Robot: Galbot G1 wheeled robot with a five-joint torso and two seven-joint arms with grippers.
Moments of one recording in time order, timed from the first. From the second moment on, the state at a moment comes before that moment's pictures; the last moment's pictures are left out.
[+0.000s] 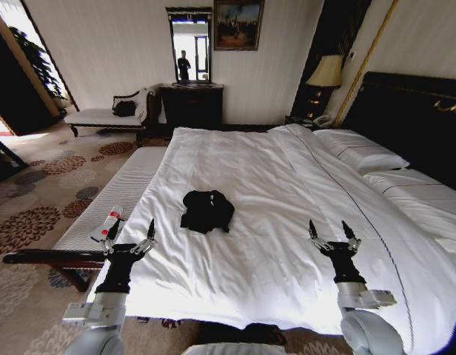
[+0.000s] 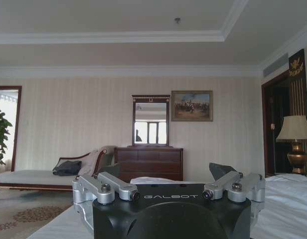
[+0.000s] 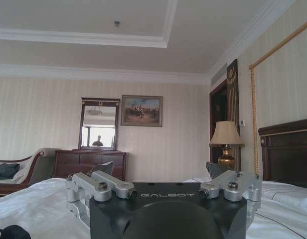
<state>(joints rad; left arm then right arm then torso) 1.84 -1.46 -0.70 -2.46 -0.22 -0.10 0.02 -1.74 1.26 0.81 2.17 0.37 0.29 0.03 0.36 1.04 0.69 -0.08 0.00</state>
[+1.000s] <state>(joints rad) 1.85 -1.46 -0.70 -2.47 -0.21 -0.10 0.02 -1.74 1.26 0.81 2.18 0.38 0.29 0.03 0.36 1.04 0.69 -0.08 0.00</state>
